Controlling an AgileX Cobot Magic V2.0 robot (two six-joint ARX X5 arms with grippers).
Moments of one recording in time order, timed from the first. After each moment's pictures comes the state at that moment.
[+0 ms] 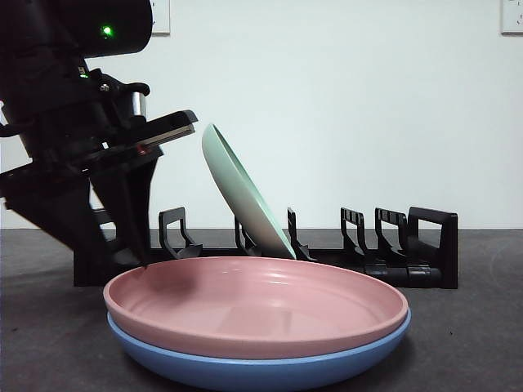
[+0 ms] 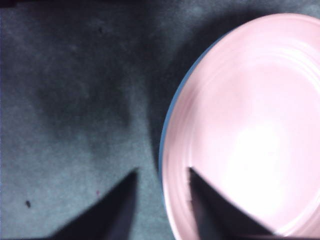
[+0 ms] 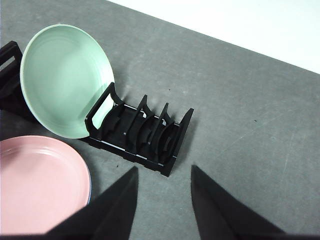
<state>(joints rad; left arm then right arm) -0.62 1.44 0.90 -0.59 0.11 -0.49 0.96 0.77 1.15 -1.00 0.61 0.28</state>
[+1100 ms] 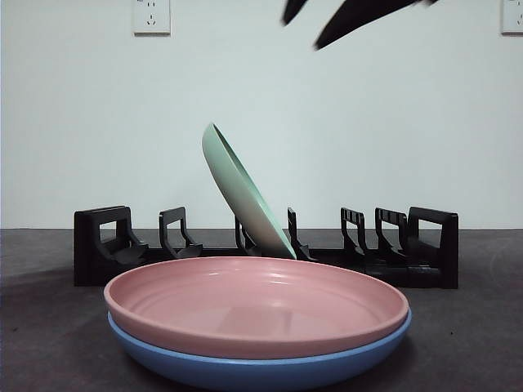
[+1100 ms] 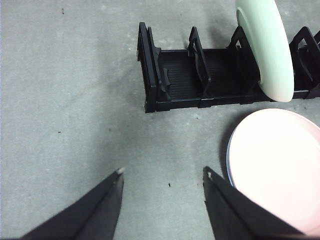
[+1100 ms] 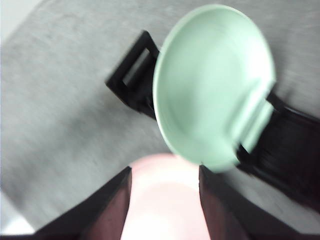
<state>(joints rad) -0.41 0.69 0.95 -0.97 -0.09 -0.26 0.66 1.35 1.32 -0.65 -0.21 0.31</state>
